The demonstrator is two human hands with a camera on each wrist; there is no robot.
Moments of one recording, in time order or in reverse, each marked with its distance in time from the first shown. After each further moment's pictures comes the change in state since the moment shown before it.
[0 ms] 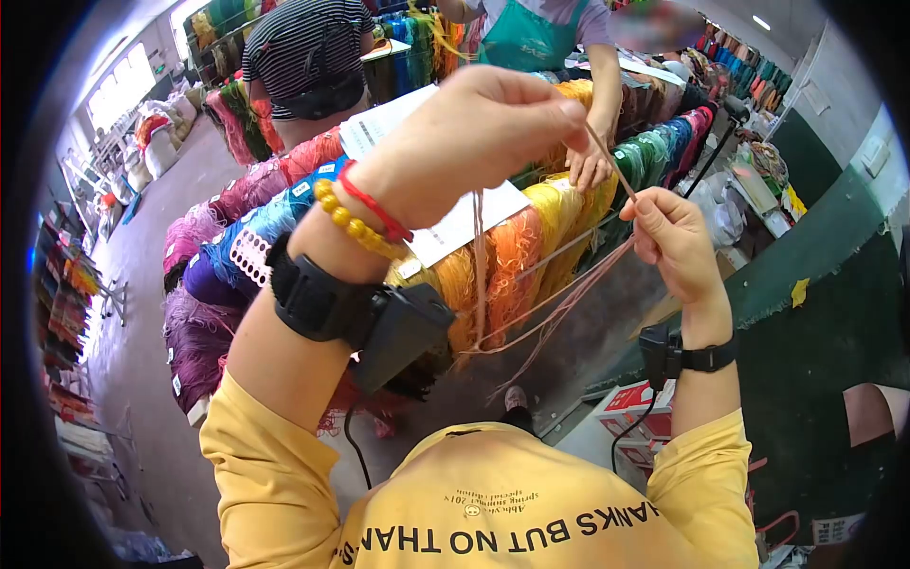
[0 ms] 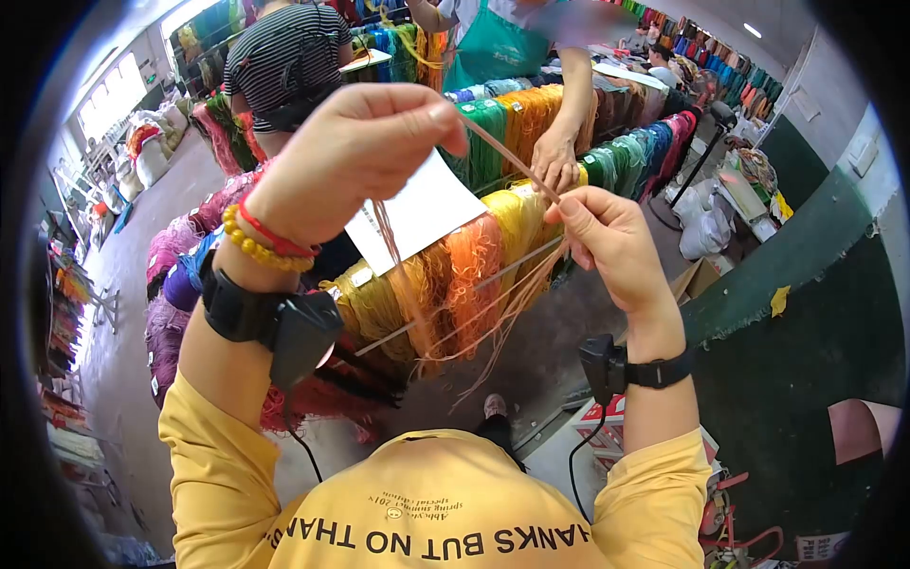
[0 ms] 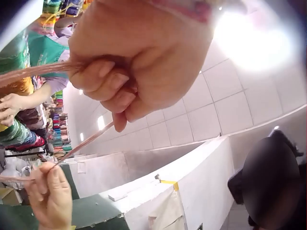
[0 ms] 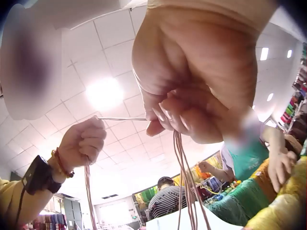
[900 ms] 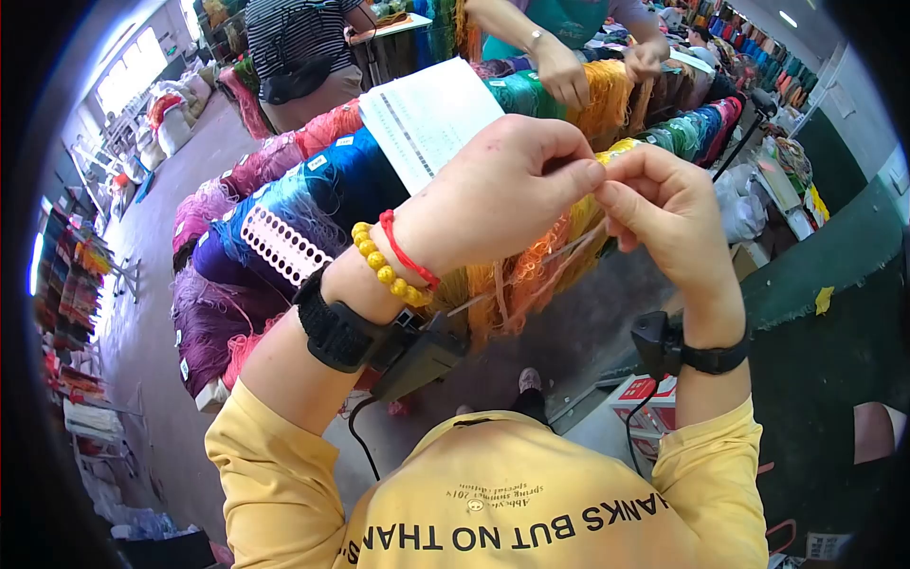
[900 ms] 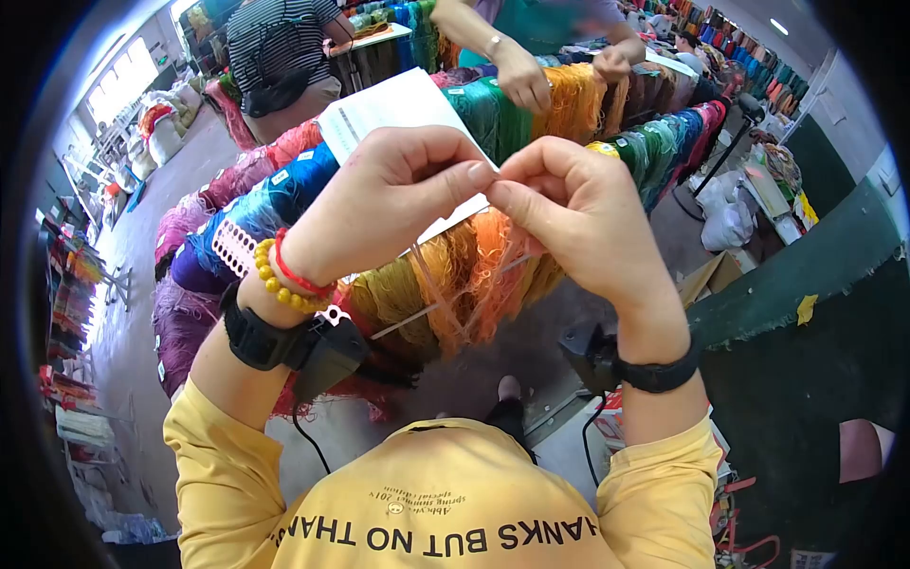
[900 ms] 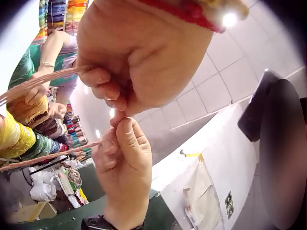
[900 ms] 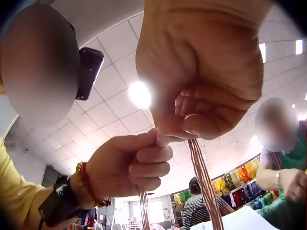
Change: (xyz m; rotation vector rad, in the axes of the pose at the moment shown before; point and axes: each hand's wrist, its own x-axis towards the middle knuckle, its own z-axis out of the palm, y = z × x) left_hand -0.018 -0.047 0.005 0.288 0.028 0.101; right_hand 0.019 -0.032 0.072 -0.151 -0.071 -0.044
